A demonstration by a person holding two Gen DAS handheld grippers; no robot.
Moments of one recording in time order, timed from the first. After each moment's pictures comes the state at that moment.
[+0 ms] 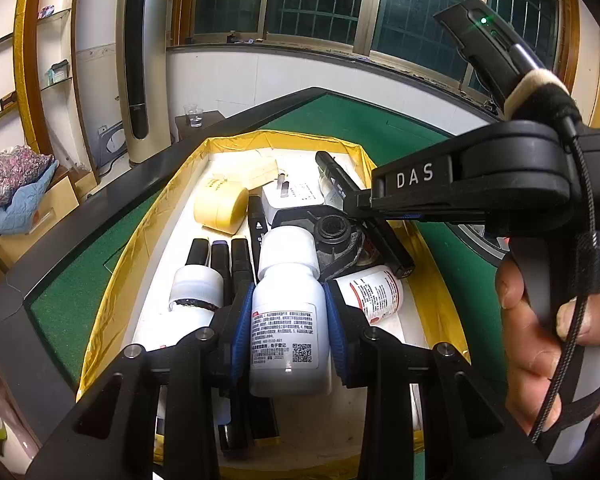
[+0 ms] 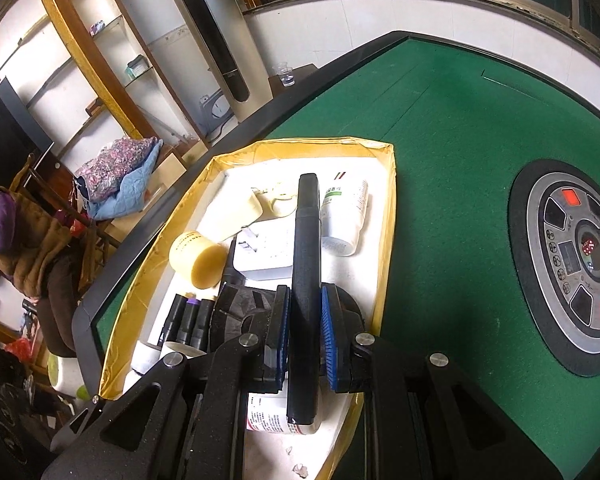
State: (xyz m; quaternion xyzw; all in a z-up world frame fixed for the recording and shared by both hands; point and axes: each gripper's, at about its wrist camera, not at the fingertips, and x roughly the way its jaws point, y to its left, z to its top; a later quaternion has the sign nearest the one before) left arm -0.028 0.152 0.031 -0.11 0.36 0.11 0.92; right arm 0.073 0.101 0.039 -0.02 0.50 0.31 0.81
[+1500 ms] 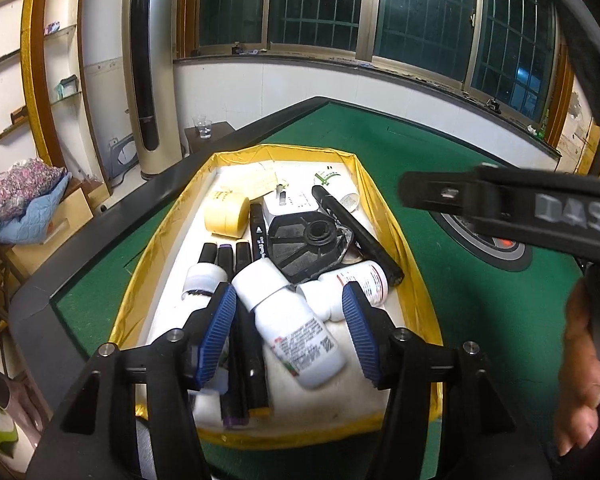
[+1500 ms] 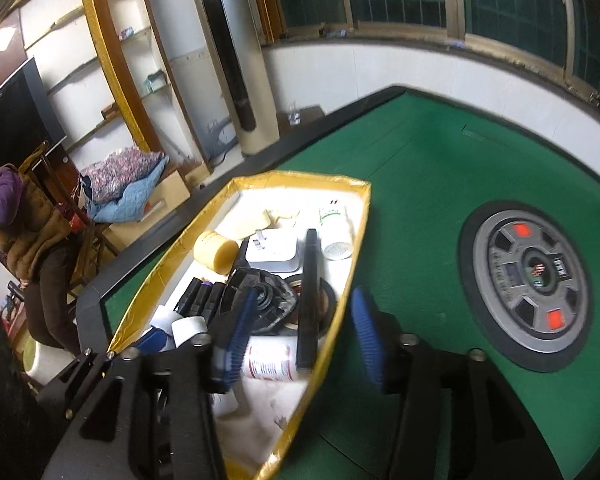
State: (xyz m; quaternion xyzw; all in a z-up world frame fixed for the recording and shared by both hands) left arm -0.048 0.134 0.047 -0.08 0.34 0.13 0.93; right arm 0.020 0.059 0.083 -0.05 0.40 0.31 0.86
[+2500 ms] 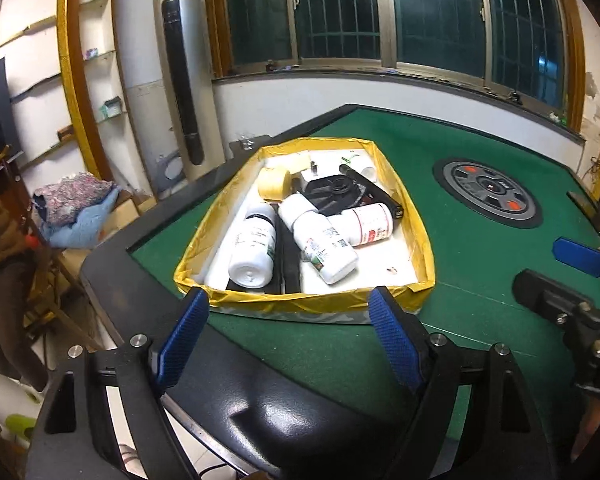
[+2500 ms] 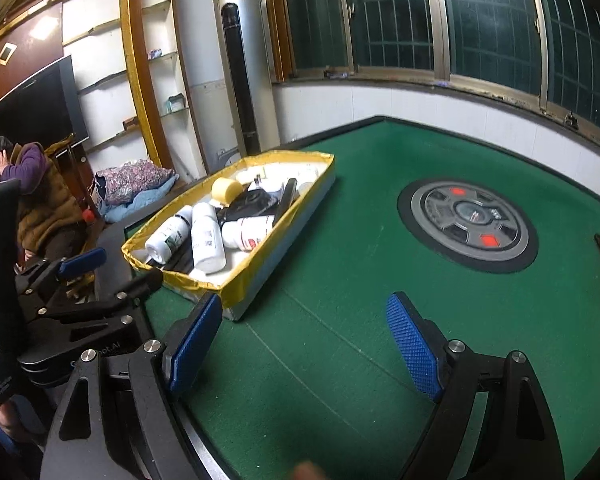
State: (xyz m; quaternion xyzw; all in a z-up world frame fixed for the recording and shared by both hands) left arm -0.119 0.096 0.039 -0.04 0.33 0.21 0.92; right arm -0.090 -0.035 0.056 -0.06 0.33 0.32 0.89
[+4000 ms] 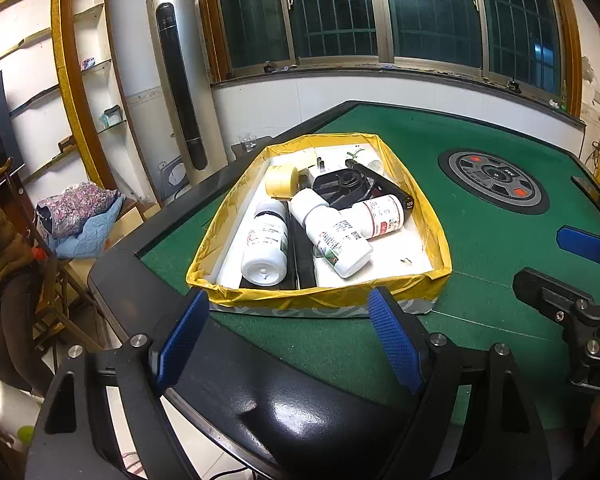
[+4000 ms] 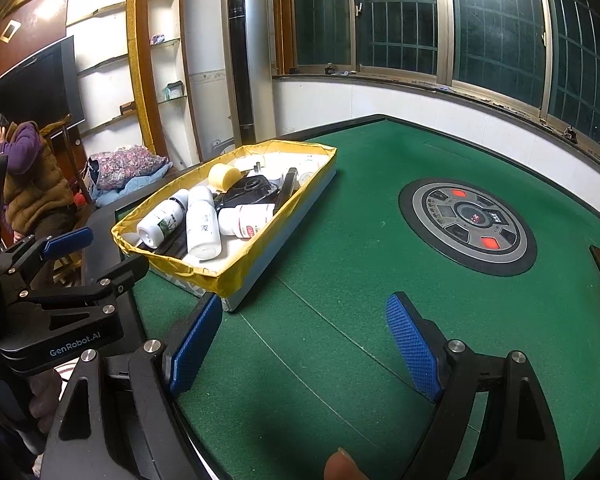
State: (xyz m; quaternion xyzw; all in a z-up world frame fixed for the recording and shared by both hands) left arm -0.124 0.100 0.037 -0.01 0.33 0.22 0.92; right arm -0.097 -0.024 0.053 -0.09 0.32 0.31 0.89
